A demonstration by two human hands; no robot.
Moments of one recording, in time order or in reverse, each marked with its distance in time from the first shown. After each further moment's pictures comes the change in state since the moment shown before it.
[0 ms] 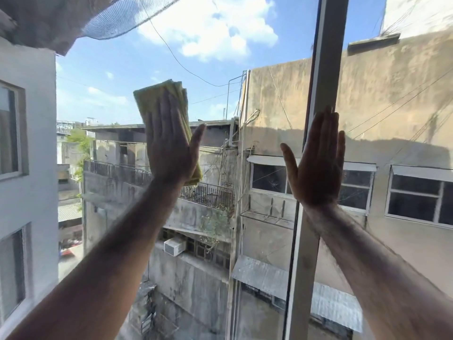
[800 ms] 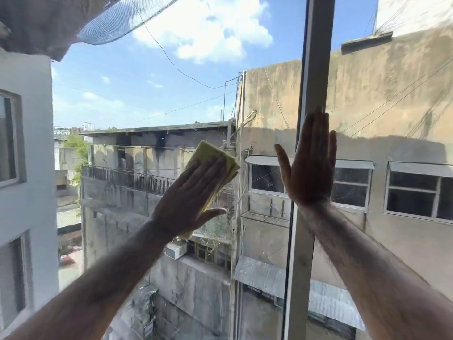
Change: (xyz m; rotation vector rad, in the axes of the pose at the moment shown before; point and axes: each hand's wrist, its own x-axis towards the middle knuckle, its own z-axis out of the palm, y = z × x) left_hand -0.088 -0.008 0.003 0.066 -0.213 0.753; right_hand 0.001 -0.001 -0.003 -0.023 0.006 0.002
